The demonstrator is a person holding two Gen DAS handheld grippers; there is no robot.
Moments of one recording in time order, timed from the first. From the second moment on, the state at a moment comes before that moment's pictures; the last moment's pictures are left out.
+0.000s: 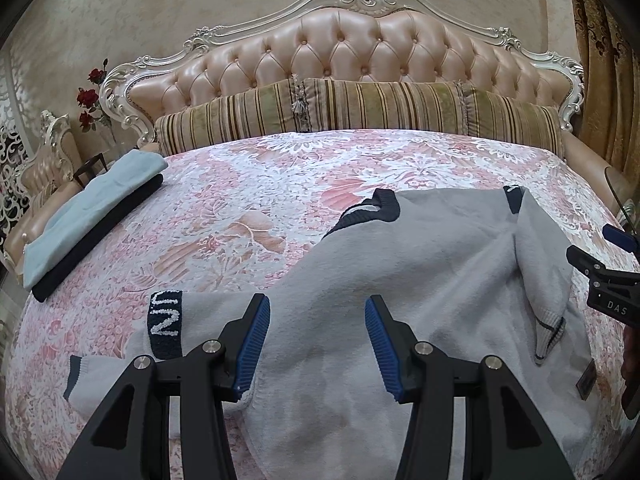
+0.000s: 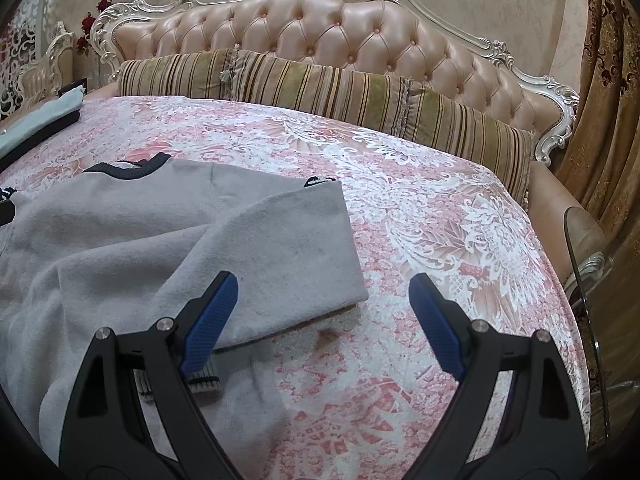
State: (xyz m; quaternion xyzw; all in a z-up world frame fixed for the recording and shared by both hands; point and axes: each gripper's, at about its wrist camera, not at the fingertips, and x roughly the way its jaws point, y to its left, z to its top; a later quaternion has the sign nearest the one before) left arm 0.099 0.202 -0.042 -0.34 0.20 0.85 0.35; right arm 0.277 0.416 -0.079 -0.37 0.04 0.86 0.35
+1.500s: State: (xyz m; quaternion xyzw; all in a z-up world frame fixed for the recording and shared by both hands) left arm 0.106 0.208 -0.042 -0.34 0.21 0.85 0.35; right arm 0.277 0.416 -0.080 -0.37 0.04 0.86 0.35
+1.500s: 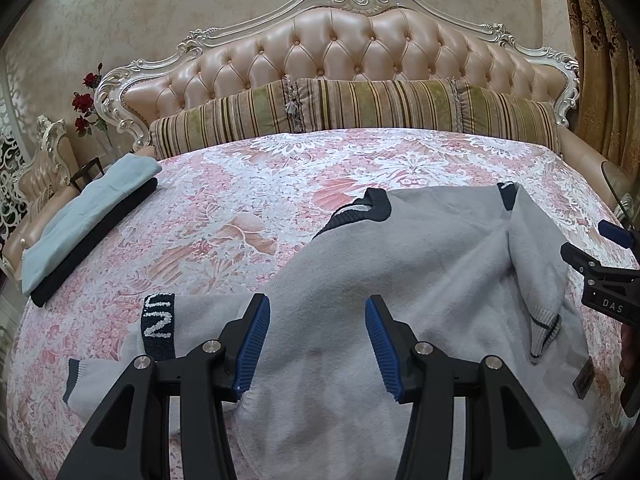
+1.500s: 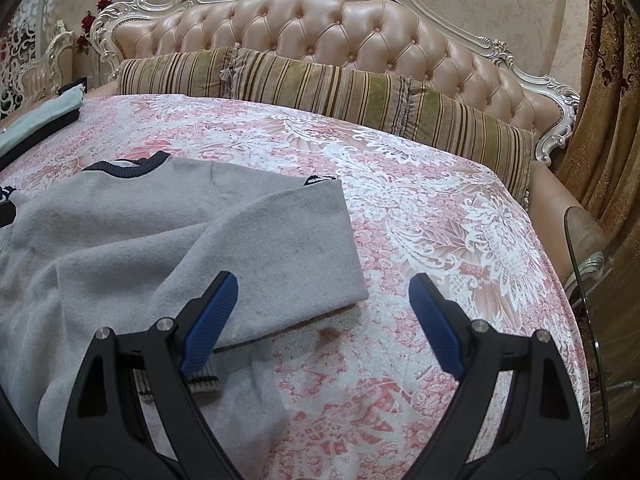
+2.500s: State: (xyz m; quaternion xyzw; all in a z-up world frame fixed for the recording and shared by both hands) left arm 0.108 0.210 -0.045 -0.34 0.21 0.84 0.35; right arm 0.277 0.415 -0.081 -0.37 0.04 0.86 0.34
